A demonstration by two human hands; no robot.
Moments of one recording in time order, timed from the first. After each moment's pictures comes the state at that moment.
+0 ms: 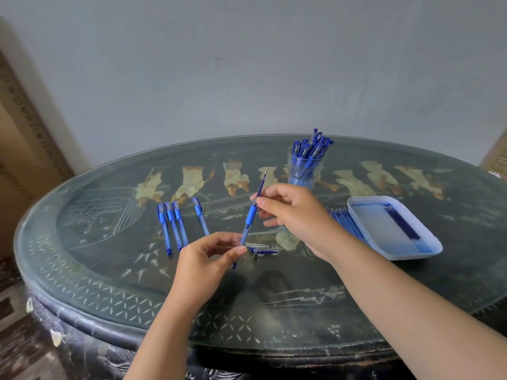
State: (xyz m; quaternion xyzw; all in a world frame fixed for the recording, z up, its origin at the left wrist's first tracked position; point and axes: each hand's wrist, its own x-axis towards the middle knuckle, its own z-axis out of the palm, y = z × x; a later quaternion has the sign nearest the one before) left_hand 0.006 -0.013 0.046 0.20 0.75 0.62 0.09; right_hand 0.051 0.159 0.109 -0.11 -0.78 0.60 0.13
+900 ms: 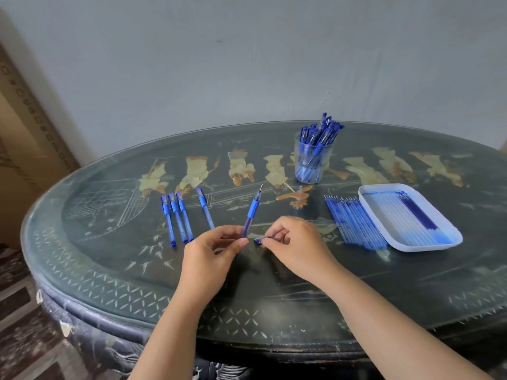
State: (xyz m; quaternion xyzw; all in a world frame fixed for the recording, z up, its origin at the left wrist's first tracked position) left_hand 0.002 -0.010 0.033 0.19 0.78 0.60 0.05; right_hand 0.060 0.154 0.037 -0.15 -0.90 0.39 0.14
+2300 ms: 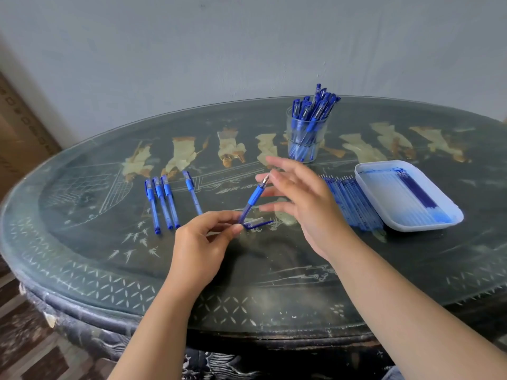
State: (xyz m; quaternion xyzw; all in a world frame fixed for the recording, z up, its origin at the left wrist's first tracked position) left_hand 0.002 0.000 0.025 0.26 0.79 0.55 -0.01; right_hand 0.061 0.167 0.068 -0.09 -0.66 0.72 0.20
